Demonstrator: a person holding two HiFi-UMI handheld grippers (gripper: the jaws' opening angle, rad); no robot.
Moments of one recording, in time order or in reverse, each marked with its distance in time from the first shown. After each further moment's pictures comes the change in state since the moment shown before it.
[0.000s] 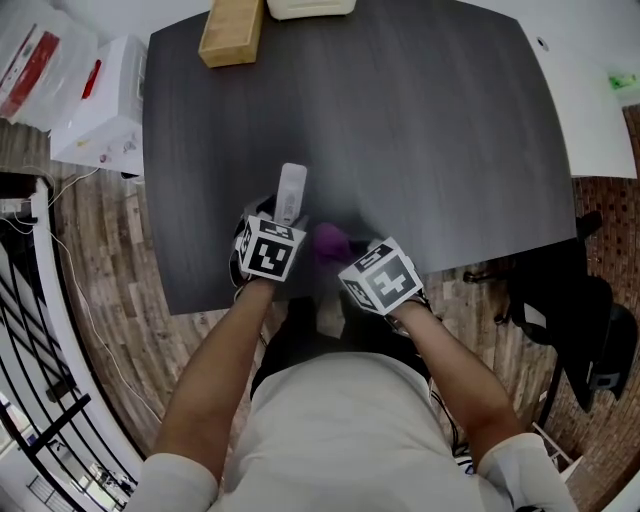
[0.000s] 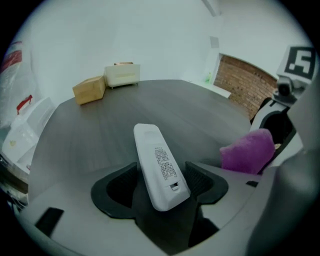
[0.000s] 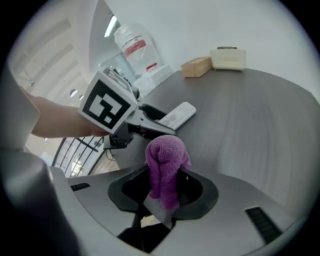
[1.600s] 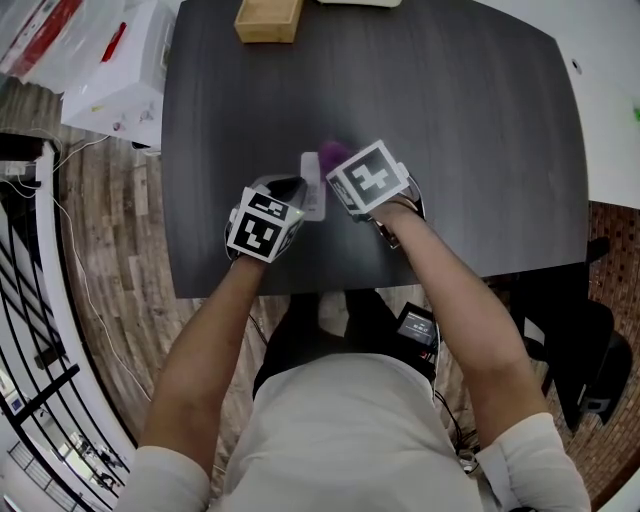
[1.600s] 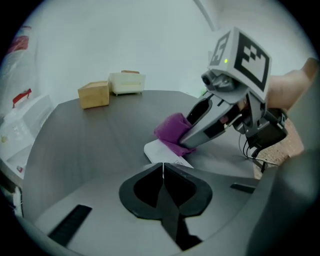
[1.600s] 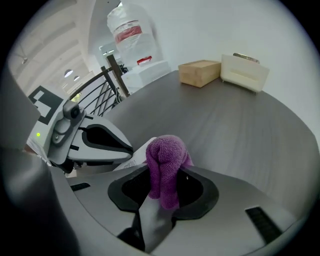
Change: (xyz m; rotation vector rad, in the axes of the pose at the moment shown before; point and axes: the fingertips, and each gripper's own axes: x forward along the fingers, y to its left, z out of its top) left arm -0.014 0.039 0.020 -0.016 -0.117 -0.079; right arm 0.053 -0.071 0.132 -0.154 0.055 -0.150
